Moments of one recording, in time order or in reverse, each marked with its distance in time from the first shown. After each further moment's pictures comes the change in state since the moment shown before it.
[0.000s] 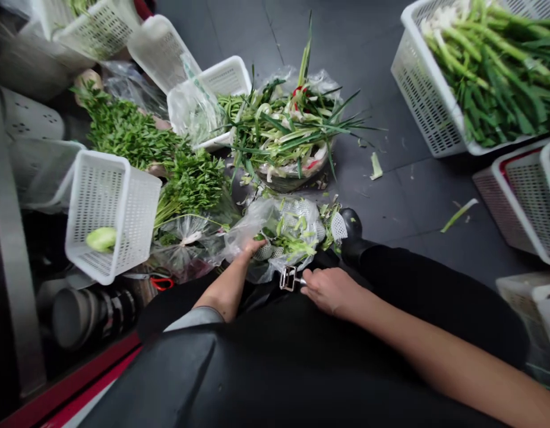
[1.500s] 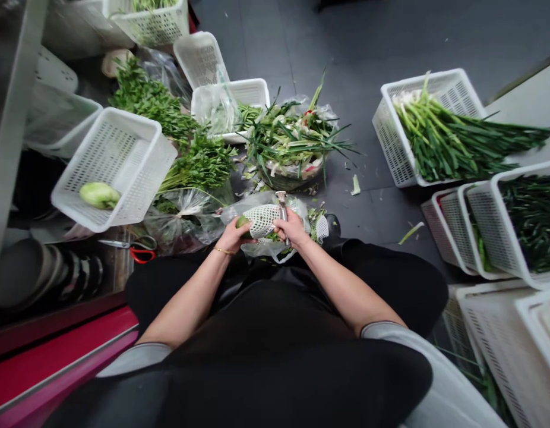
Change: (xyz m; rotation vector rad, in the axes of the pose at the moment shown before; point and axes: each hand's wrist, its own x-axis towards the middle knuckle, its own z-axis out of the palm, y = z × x) left_hand -0.140 0.042 -0.051 -1.045 -0.038 0.148; right_hand 0.092 -0.029 0.013 1.462 0.570 0.010
